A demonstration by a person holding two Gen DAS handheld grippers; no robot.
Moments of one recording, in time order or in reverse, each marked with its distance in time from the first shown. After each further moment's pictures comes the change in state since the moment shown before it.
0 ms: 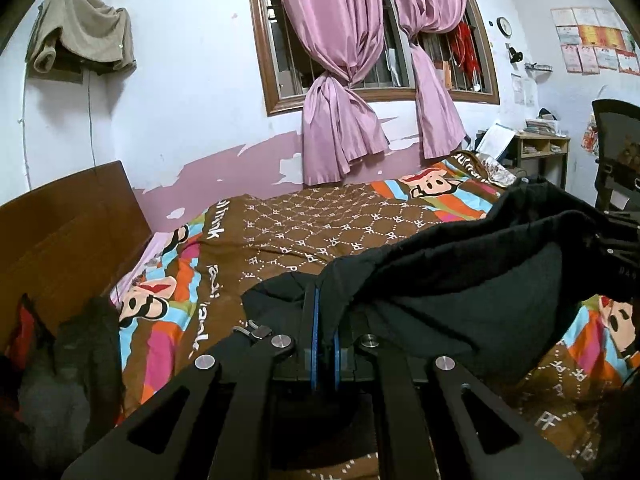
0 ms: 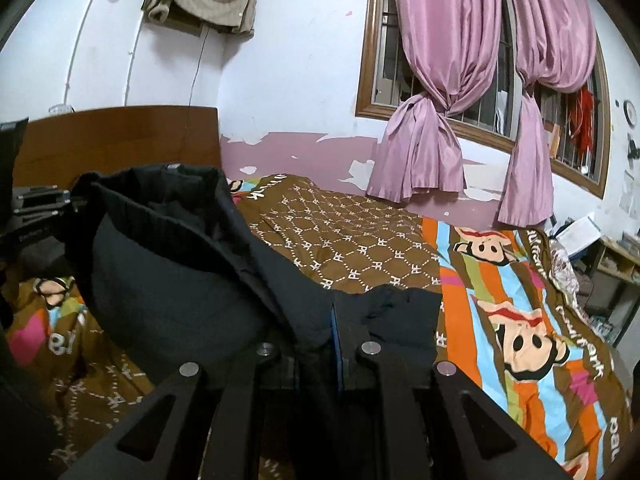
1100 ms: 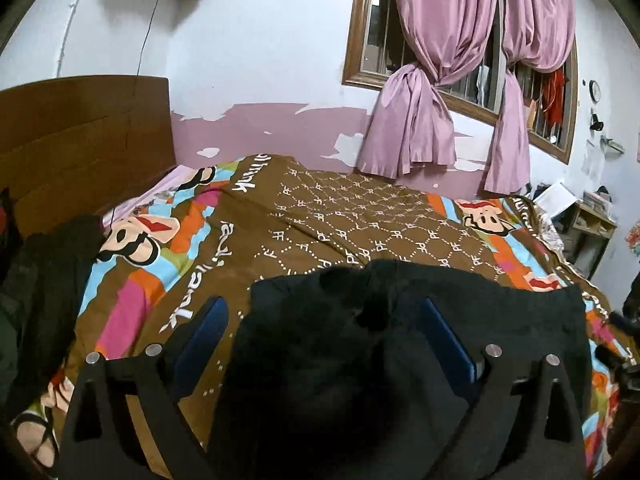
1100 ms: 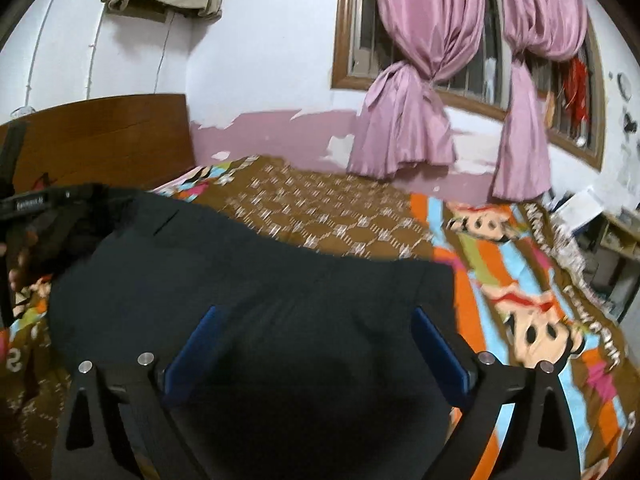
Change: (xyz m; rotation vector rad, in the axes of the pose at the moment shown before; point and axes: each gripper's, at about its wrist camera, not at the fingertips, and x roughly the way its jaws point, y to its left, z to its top) left arm 0.109 0.083 0.005 -0.358 0.059 0.069; right arm 0.096 -0.045 -0.015 0.079 0.082 -0.015
